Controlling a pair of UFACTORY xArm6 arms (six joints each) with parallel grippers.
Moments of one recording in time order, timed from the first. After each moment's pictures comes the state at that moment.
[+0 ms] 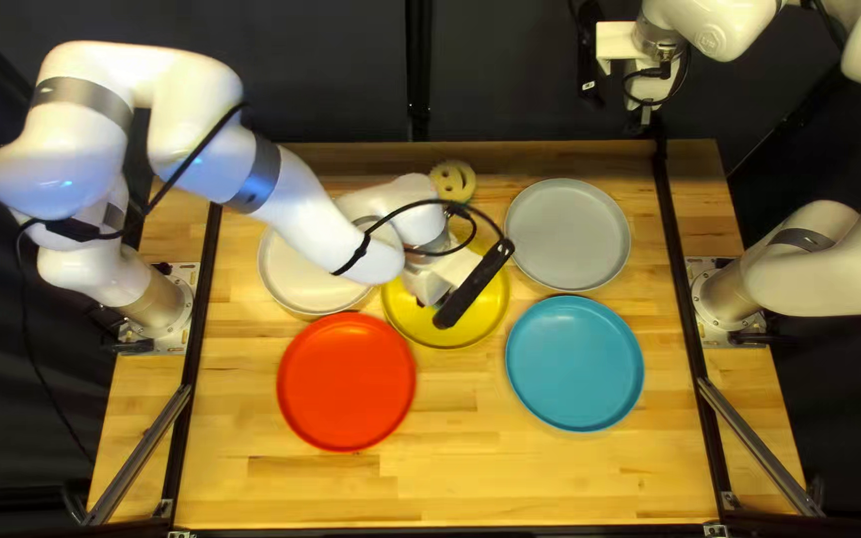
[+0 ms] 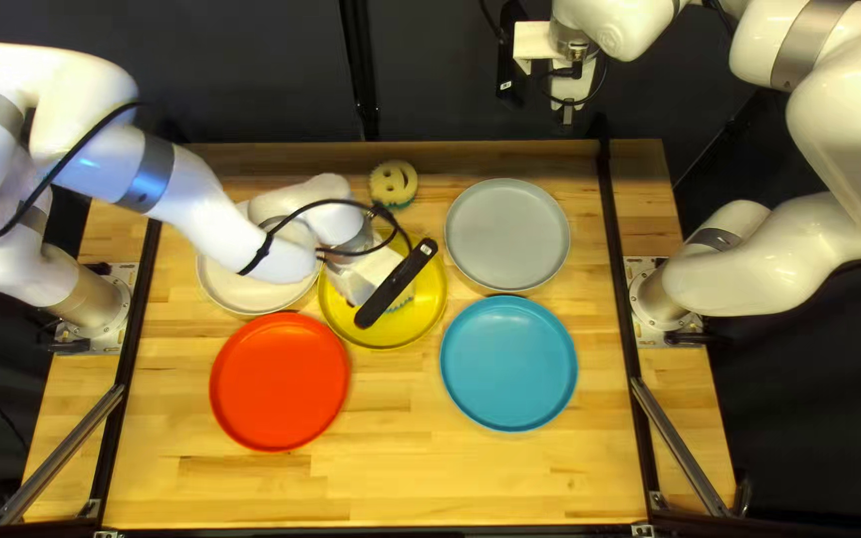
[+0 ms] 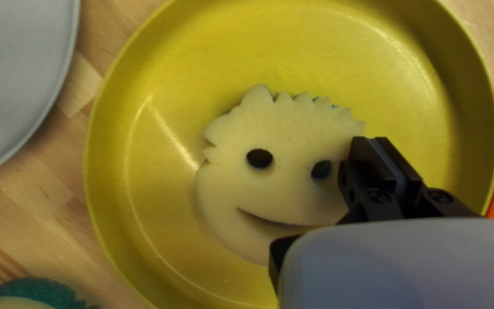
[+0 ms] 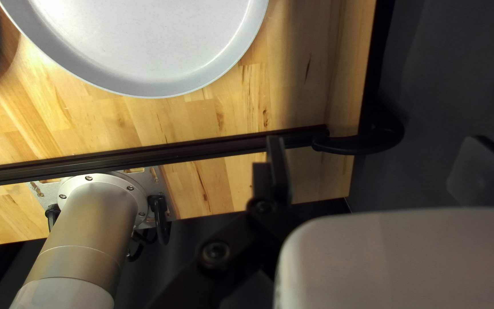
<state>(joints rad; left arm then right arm) -0.08 0.23 -0.86 -0.37 0.47 0.96 -0.79 -0.41 -0.78 -0.16 1.24 -0.65</state>
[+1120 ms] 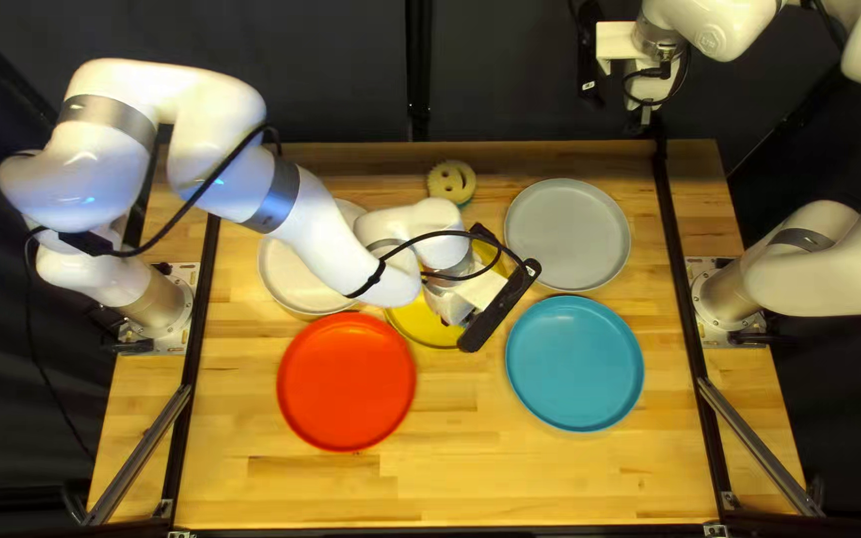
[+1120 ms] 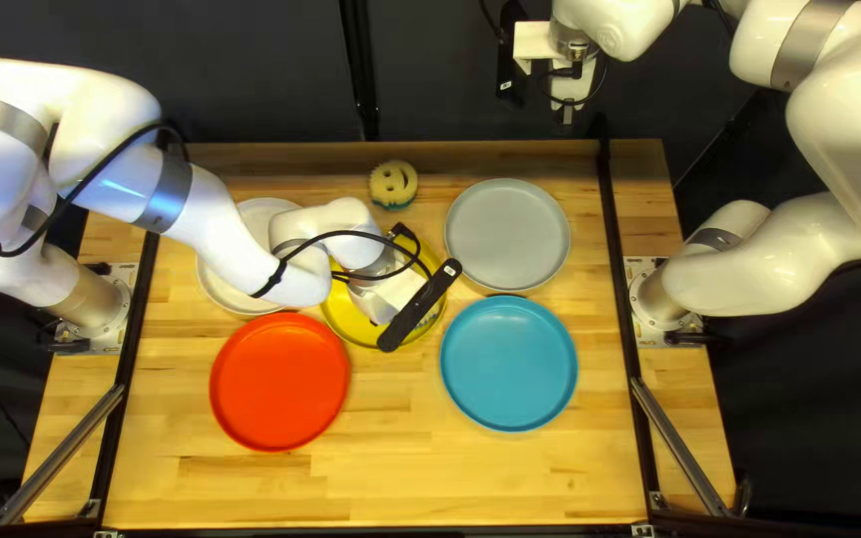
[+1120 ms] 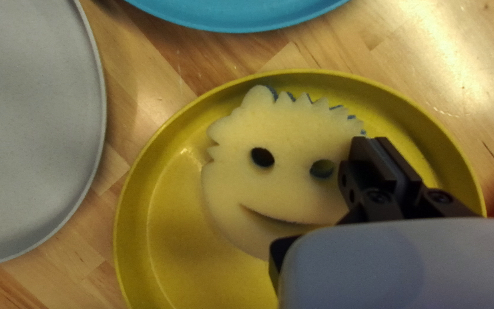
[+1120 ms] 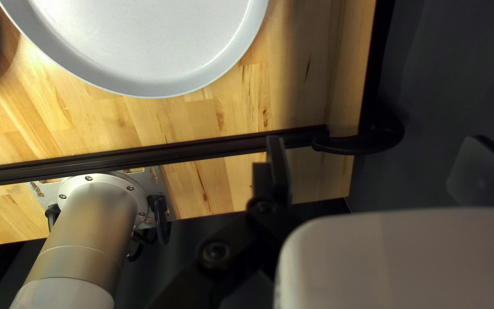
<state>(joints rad) -0.07 0.37 -1.05 -0.34 0.47 0.96 -0.79 -0.41 -0.78 -0.16 1.24 -0.65</state>
